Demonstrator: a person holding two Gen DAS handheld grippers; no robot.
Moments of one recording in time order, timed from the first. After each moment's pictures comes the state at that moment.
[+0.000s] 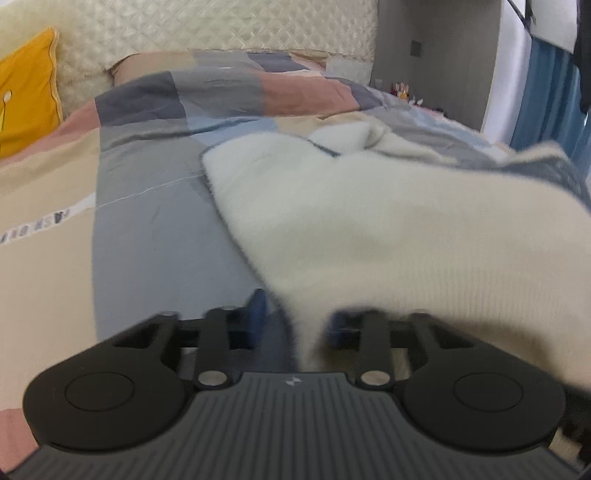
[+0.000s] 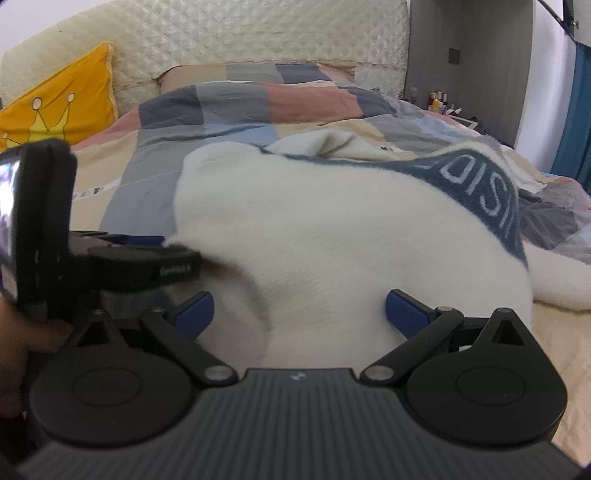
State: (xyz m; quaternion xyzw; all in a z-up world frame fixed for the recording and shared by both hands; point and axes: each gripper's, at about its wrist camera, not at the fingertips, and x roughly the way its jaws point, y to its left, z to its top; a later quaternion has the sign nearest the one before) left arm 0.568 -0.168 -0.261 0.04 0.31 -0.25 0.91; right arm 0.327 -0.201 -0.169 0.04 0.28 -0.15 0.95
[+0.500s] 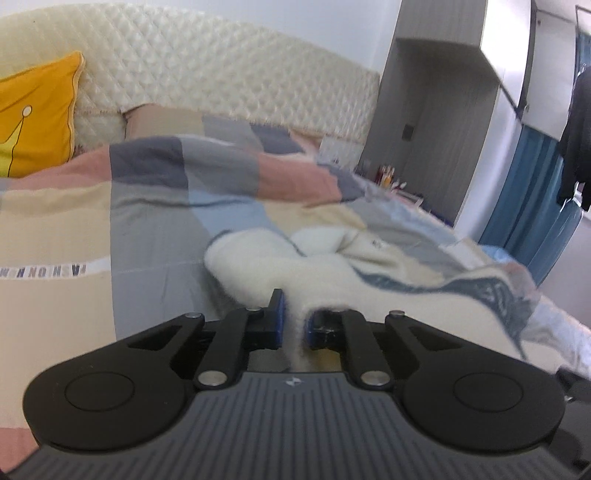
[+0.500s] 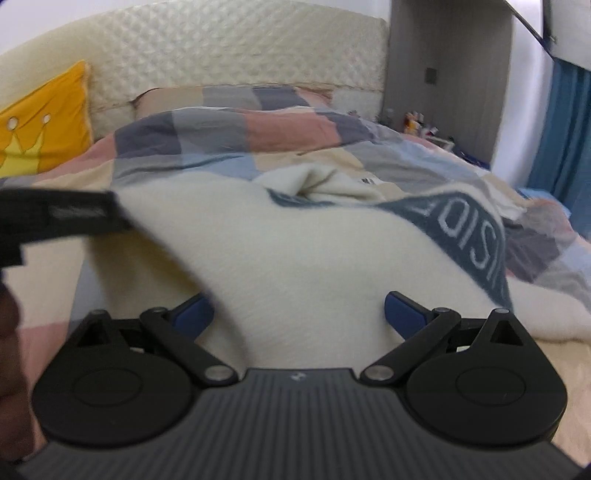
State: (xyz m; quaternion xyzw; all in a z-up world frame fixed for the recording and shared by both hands) left arm 0.535 -0.133 -0.167 -0.06 0.24 -0.27 0.93; right arm 0.350 -0.200 -0.146 0.05 0.26 -0.21 0.94
